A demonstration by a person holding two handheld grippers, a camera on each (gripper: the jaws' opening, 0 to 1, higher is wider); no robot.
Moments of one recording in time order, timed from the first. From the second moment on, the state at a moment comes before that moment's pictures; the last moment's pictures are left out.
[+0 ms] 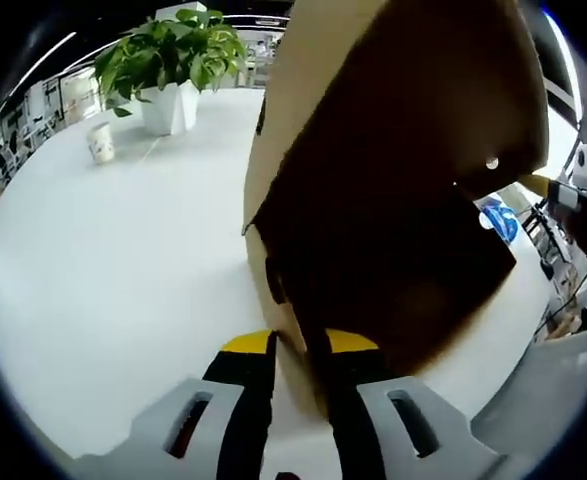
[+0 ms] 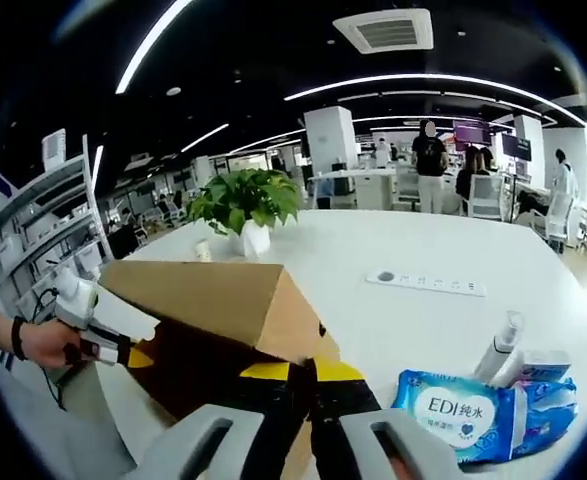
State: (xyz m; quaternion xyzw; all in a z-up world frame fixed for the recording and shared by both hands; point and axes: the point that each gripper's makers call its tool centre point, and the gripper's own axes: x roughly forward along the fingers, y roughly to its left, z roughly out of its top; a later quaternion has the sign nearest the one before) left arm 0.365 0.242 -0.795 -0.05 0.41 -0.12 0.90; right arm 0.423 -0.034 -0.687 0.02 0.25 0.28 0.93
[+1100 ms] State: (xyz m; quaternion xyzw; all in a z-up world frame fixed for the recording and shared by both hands) left arm 0.337 0.252 -0.741 -0.02 0.34 -0.17 0.92; right arm 0.387 -0.040 -0.720 0.04 0.29 0.28 0.92
